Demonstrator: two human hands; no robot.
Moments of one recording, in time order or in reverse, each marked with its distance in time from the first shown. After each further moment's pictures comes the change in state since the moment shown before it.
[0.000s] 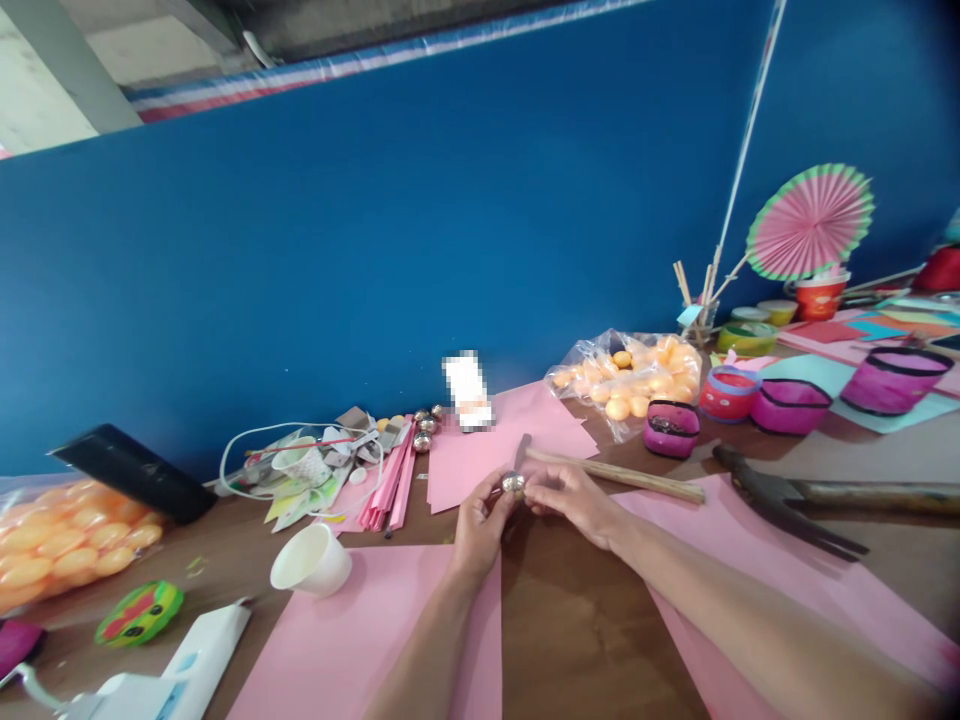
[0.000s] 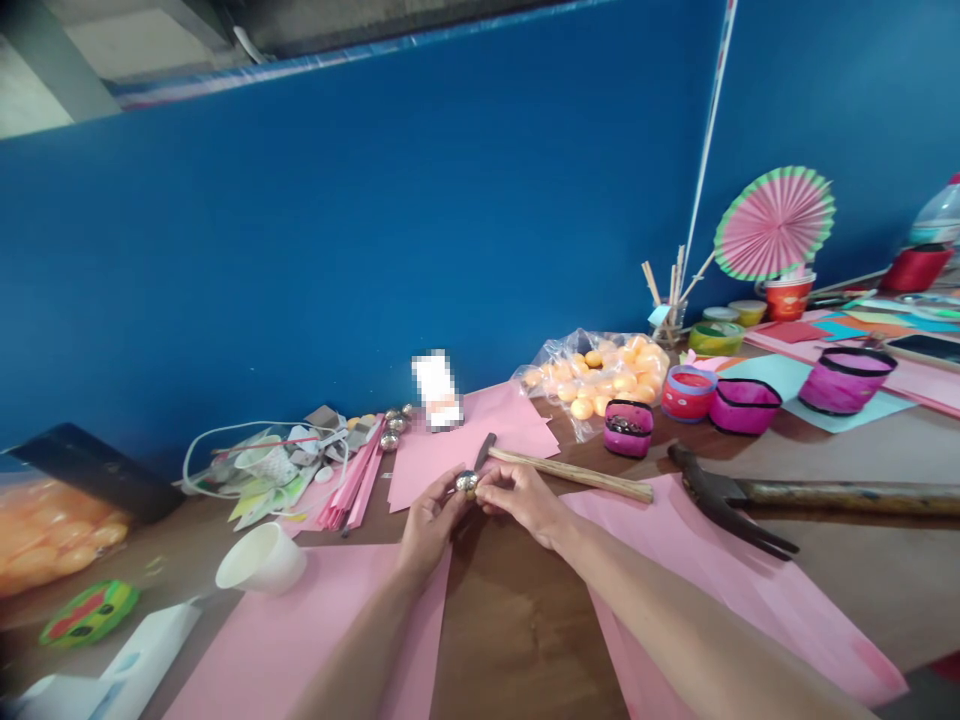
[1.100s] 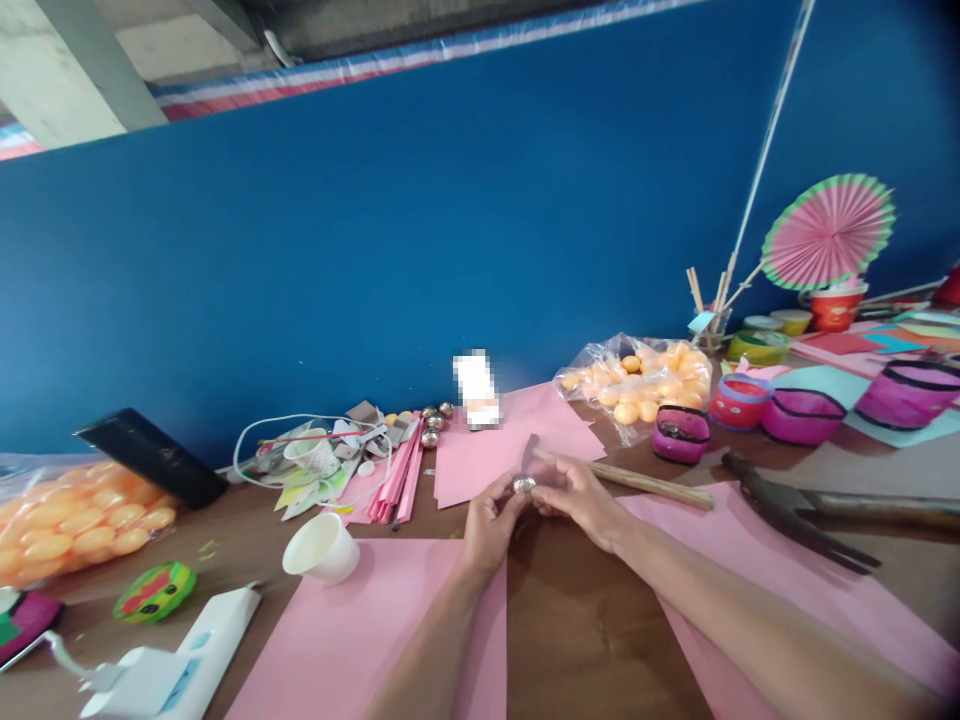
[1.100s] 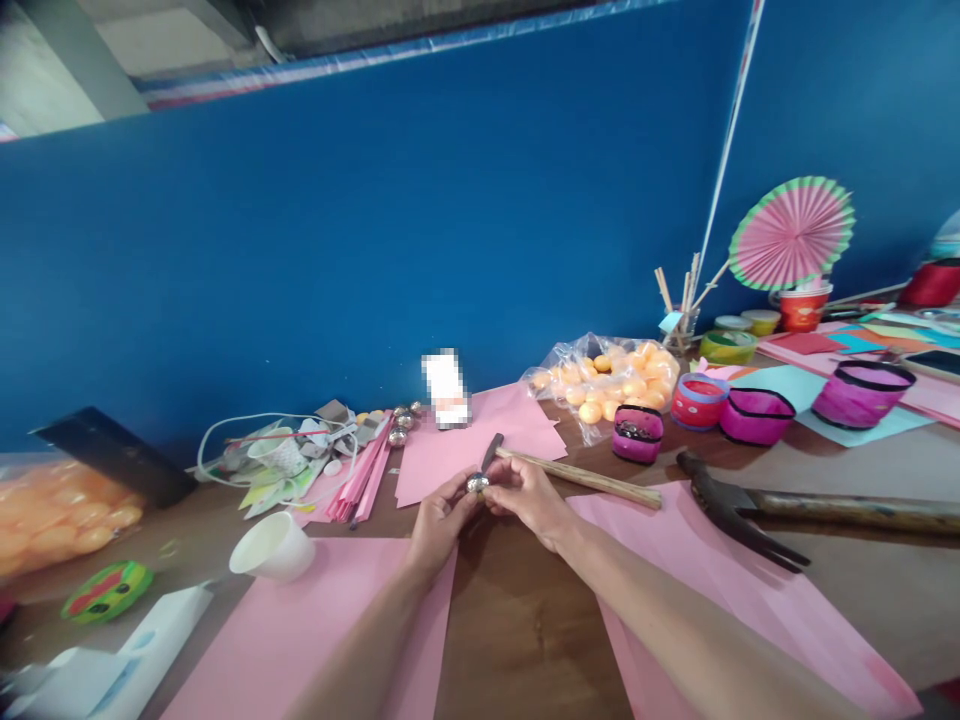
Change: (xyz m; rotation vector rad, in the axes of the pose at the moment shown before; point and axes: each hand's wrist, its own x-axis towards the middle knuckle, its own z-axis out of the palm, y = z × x) left_hand -0.003 0.010 0.005 0.026 -0.025 -0.005; right_hand 0.000 0.003 0.003 0.060 0.023 -0.040
